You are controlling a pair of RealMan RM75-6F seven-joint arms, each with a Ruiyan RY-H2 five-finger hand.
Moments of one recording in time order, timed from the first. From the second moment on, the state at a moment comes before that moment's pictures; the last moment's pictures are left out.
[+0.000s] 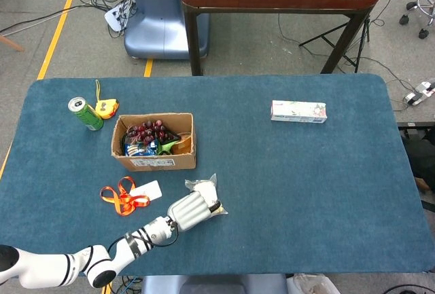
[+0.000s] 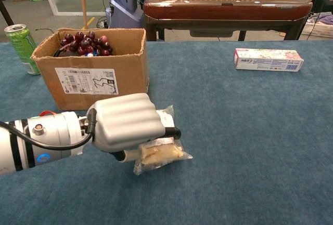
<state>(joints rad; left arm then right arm) -0.81 -1.63 -0.05 -1.55 1.50 0.83 0.87 -0.17 -0.90 0.17 -1.84 -1.44 1.86 -0.06</state>
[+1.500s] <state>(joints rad) -0.68 -1.36 0.06 -1.74 1.61 1.05 0.83 -0.14 -0.91 0.17 -1.84 -1.43 1.80 -0.11</state>
